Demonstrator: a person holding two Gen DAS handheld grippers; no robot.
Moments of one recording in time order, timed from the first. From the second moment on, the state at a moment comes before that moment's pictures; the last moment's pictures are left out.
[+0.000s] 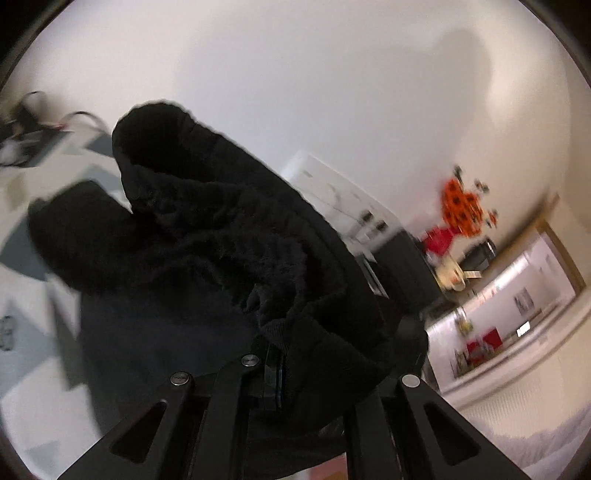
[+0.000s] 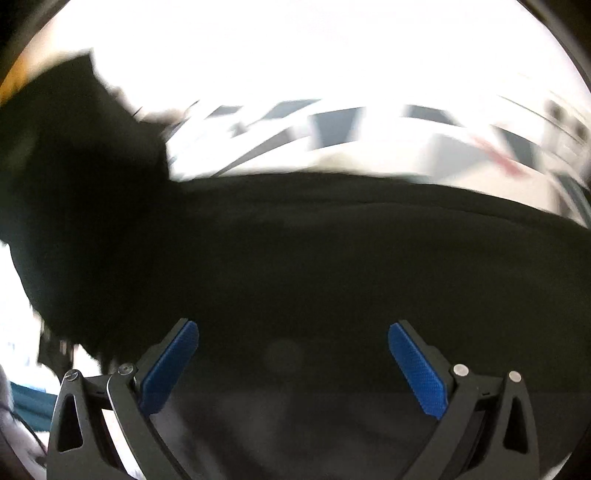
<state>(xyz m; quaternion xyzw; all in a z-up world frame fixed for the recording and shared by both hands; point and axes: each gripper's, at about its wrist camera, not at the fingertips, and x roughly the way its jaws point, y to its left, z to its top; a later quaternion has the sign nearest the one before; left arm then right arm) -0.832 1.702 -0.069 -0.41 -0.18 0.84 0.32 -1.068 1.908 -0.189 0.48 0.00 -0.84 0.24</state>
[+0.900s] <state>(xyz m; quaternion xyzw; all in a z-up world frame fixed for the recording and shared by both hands) -0.830 1.850 -0.132 -0.53 -0.11 0.70 0.47 -1.079 2.051 -0.187 0.51 -0.14 -0.82 0.20</state>
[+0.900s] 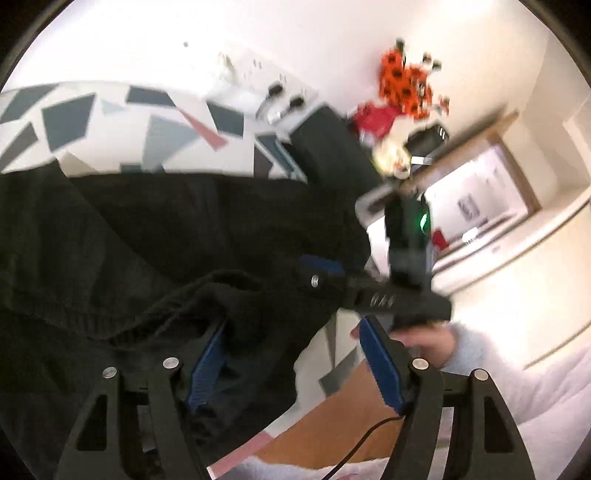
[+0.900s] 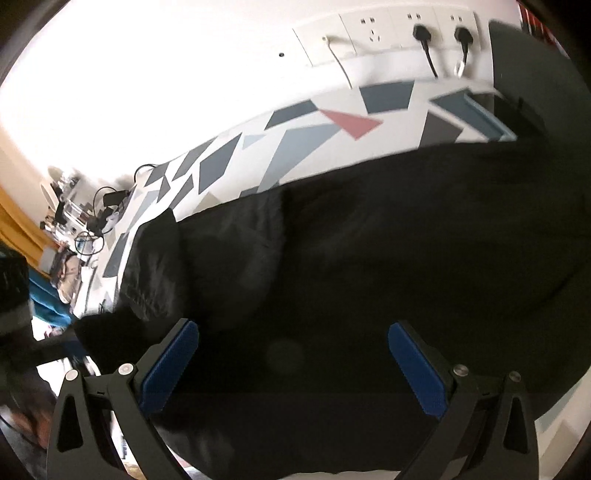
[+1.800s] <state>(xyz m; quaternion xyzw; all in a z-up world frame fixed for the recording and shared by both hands) -0.835 1.674 -0.161 -0.56 -0.12 0.77 0.28 -1.019 2.017 -0.187 0.53 -0.12 -0.83 0.16</state>
